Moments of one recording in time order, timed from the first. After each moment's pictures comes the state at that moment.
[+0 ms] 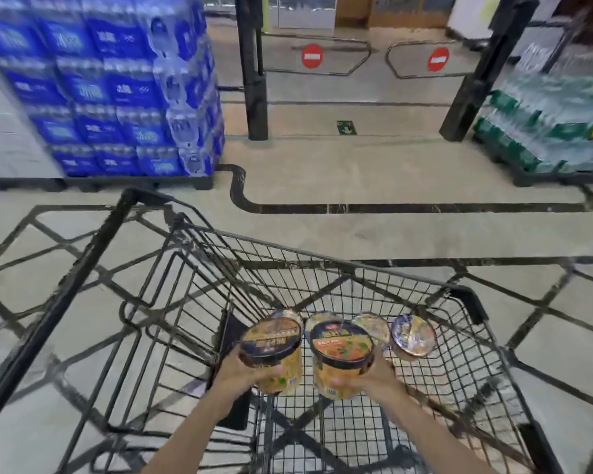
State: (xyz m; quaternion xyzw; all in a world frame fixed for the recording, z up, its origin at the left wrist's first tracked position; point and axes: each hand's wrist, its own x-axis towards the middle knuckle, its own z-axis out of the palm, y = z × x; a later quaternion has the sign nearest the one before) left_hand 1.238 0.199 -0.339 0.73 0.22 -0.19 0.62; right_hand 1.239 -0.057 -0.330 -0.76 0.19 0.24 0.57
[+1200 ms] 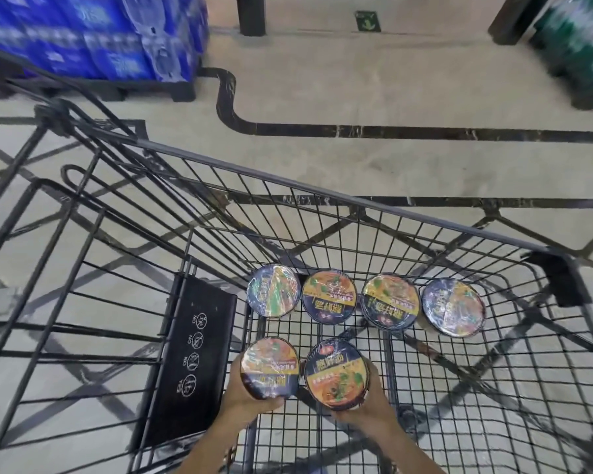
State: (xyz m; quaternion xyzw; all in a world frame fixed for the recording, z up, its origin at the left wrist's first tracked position) left_hand 1.233 0.165 -0.549 0.68 0.32 -0.27 0.60; right_hand 1.234 -0.080 -0.556 -0.77 0.21 0.30 0.52
